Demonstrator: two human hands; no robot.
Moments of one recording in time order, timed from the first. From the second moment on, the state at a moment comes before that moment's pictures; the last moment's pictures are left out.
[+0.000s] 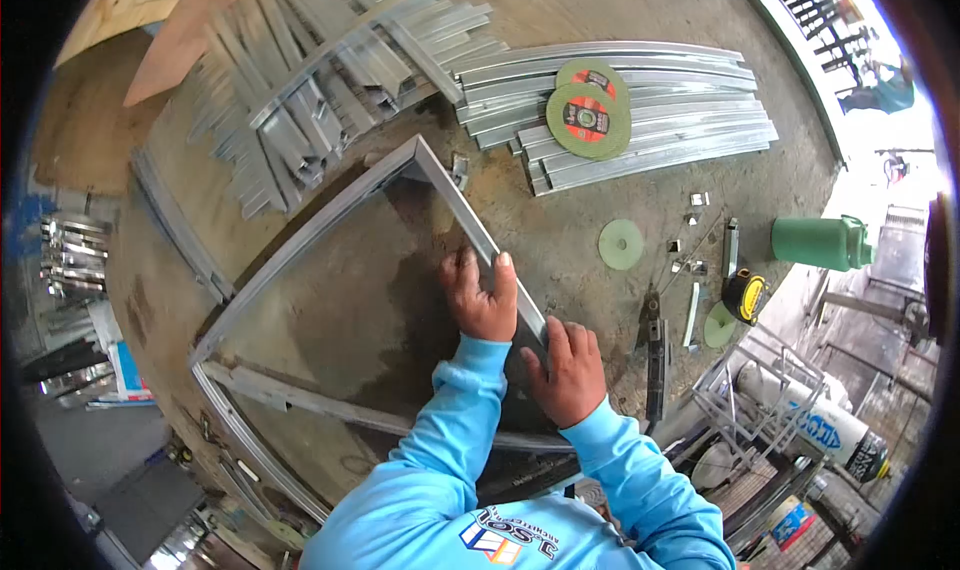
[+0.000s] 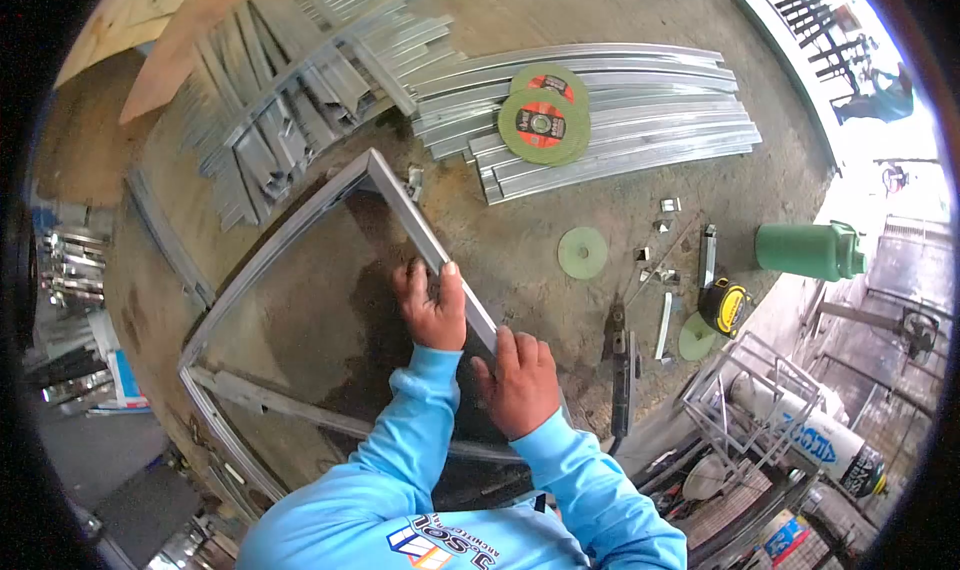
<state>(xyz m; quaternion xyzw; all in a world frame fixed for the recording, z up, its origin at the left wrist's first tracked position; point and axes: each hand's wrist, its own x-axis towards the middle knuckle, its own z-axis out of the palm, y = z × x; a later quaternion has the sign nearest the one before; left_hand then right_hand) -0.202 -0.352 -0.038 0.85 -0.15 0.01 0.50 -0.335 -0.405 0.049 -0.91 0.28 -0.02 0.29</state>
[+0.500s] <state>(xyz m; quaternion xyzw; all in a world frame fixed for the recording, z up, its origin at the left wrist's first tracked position) -0.204 -0.350 -0.035 0.84 -0.14 -0.04 0.52 -0.340 -0.406 0.026 -0.92 0.29 0.00 0.28</state>
